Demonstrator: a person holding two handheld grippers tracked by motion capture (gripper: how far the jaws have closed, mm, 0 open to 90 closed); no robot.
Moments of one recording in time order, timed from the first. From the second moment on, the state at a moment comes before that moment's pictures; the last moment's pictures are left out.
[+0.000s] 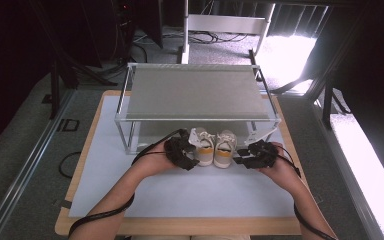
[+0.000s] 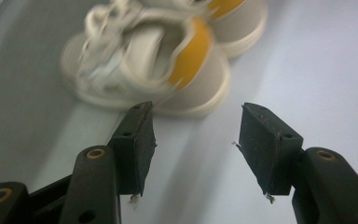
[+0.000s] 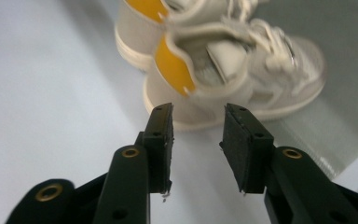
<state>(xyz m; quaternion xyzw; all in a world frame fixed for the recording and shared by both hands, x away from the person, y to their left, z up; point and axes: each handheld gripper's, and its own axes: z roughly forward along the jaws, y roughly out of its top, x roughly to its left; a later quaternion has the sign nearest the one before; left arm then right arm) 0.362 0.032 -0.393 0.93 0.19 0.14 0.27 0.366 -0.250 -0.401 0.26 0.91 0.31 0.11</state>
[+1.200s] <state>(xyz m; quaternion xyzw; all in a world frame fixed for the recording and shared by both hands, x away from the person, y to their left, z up) 0.407 0.036 -0.438 0.89 0.29 0.18 0.28 0.403 -0.248 -0.453 0.40 0.82 0.37 0.17</state>
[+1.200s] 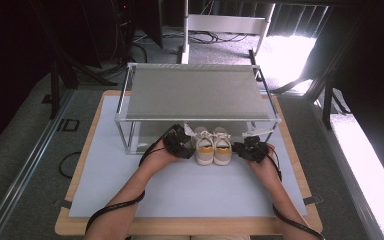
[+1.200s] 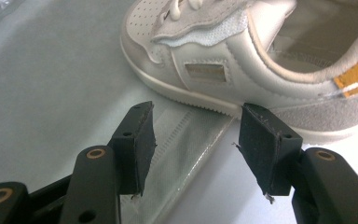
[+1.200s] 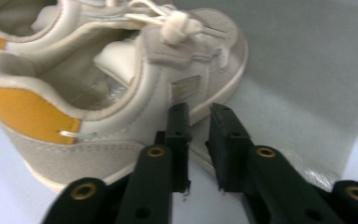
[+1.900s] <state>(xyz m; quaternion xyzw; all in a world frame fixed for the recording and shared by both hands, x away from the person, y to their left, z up) 0.334 0.022 -0.421 0.89 0.27 0.15 0.34 0.337 -0.246 -0.437 0.37 0.82 0.41 0.16</state>
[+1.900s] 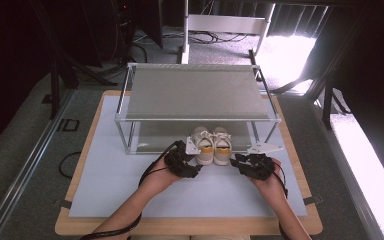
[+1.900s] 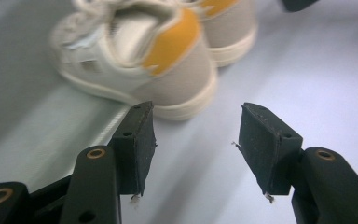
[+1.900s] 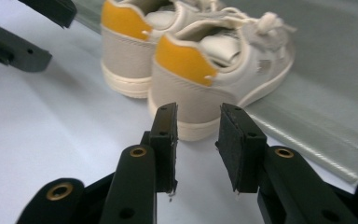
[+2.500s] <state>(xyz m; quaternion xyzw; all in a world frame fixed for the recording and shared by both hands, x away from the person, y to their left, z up) 0.344 0.006 -0.432 0.89 0.28 0.16 0.33 0.345 -0.235 -0.447 0.39 0.82 0.40 0.16</state>
